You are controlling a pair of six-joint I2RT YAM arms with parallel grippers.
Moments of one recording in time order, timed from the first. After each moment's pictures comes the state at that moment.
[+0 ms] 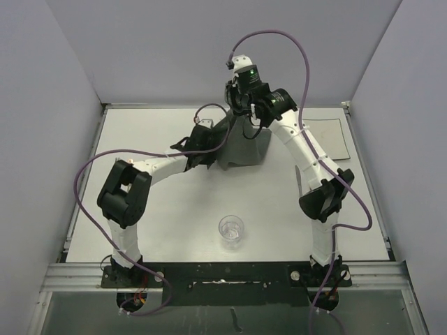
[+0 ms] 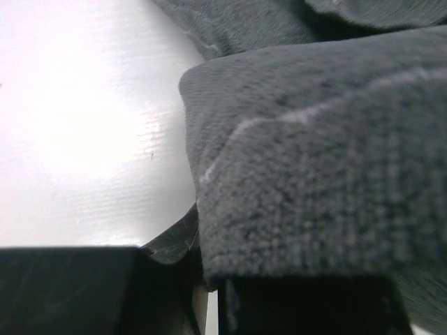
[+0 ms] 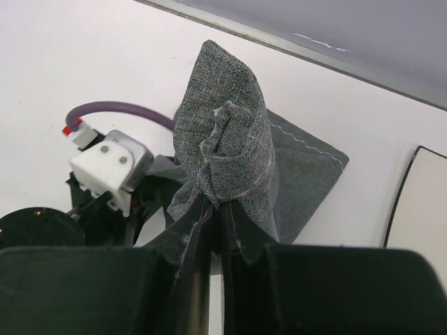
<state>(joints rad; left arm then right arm) -0.56 1.92 1.30 -0.13 -0.18 -0.42 0.61 2.02 2.34 -0.90 0.22 0.12</state>
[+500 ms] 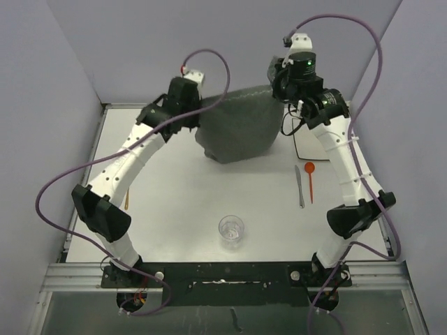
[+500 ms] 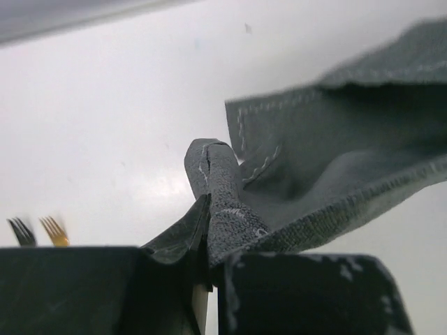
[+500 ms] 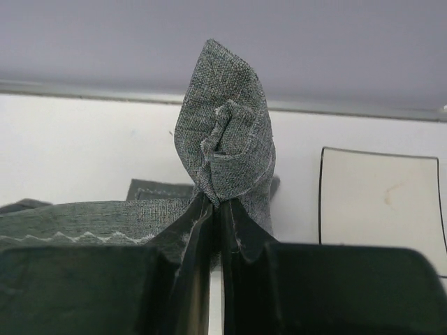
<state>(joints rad) -0.55 1.74 1.77 -0.74 -0.27 -0.20 0.41 1.77 2.16 -0.81 0.26 0.17</state>
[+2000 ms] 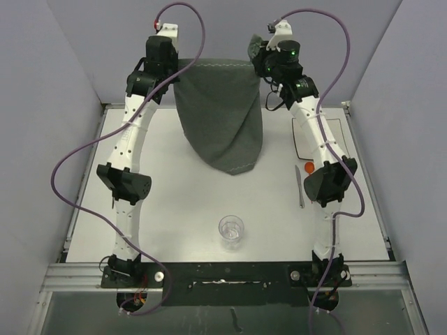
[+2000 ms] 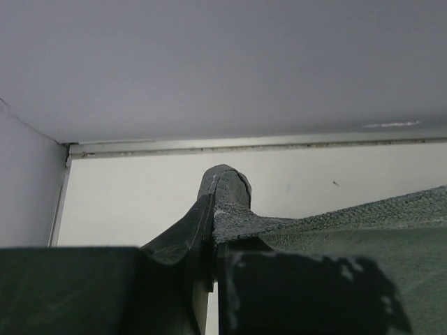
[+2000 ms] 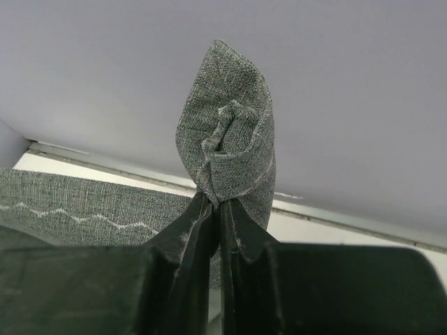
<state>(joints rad) -0.33 2.22 2.72 -0.91 -0.33 -0.06 0.32 2.14 2.42 -0.44 0.02 0.14</state>
